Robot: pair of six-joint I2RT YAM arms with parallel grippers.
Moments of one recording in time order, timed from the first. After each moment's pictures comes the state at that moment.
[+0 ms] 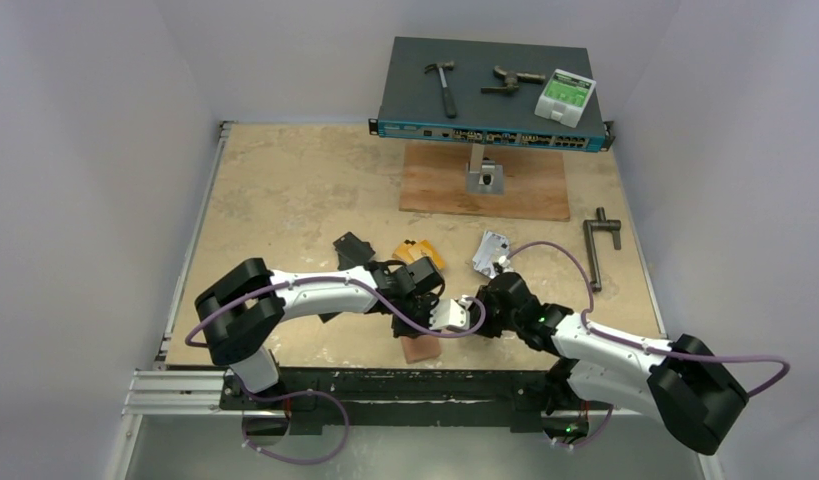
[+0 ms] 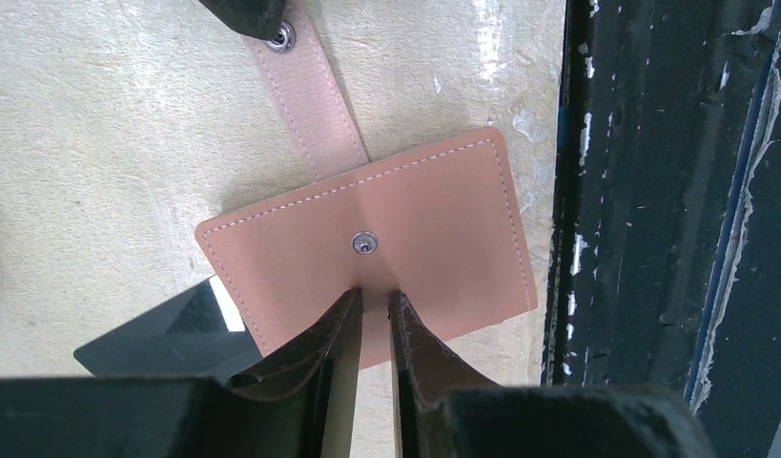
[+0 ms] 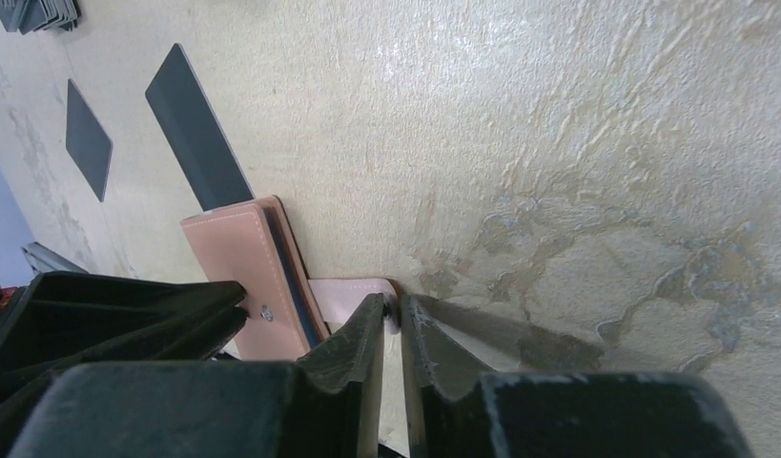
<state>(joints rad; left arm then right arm) -1.08 1.67 0.99 -0.51 0.28 0.51 0.74 1.03 0.27 -0.07 -0.07 1.05</state>
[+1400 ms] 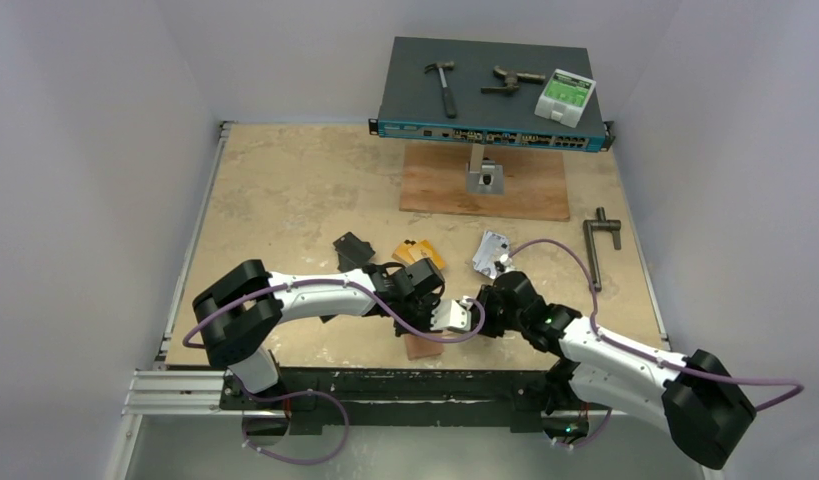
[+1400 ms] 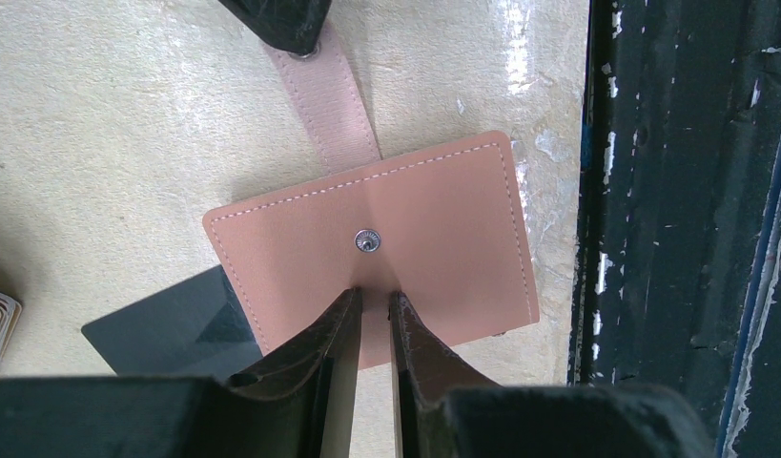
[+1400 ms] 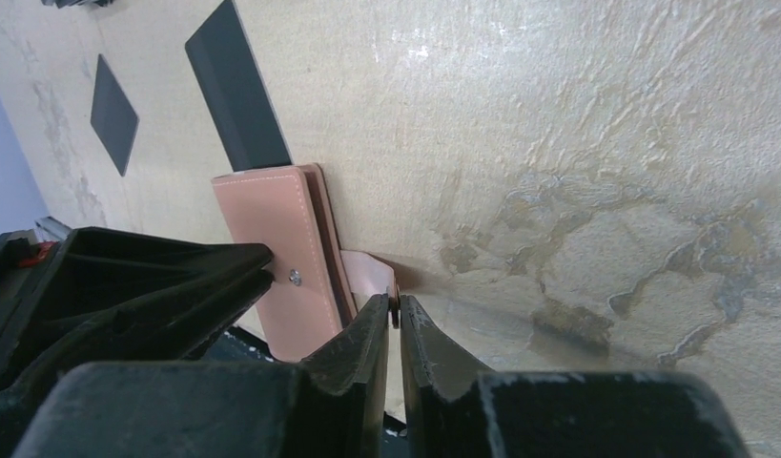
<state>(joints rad) -1.09 1.66 0.97 -0.45 0.25 0.53 0.73 0.93 0.28 -0.14 -0.11 1.01</state>
